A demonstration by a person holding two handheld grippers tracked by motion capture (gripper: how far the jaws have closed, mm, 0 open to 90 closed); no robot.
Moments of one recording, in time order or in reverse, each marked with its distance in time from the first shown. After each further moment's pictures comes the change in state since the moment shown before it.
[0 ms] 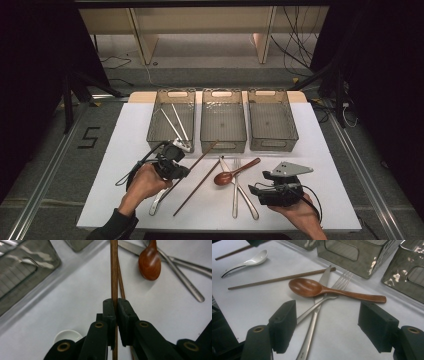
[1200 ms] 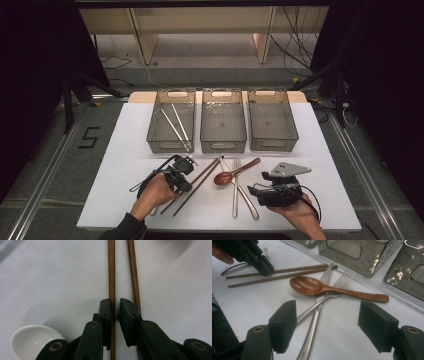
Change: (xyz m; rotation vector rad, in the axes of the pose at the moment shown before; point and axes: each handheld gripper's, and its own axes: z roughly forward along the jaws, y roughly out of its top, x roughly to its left) left arm -0.011 -0.017 0.065 0.232 0.037 -0.017; right arm 0.001 0.000 0.003 0.012 0.004 -0.008
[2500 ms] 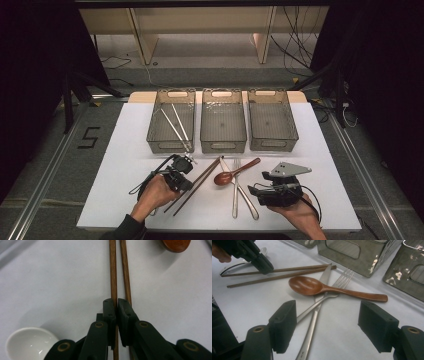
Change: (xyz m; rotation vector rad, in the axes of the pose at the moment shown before) left arm 0.000 -0.003 -0.007 -0.074 -0.034 -0.032; right arm -0.001 0.000 0.000 -0.001 -0.004 0.000
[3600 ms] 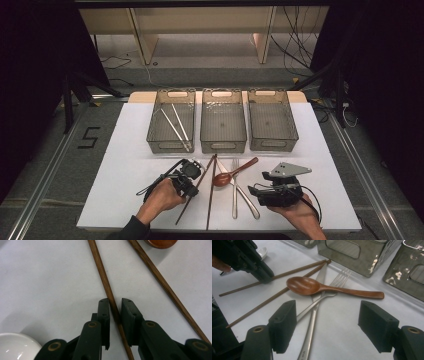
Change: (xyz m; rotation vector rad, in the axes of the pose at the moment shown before) left arm -0.023 0.005 0.011 0.072 0.047 0.050; right arm 0.001 0.000 0.000 0.000 -0.002 -0.001
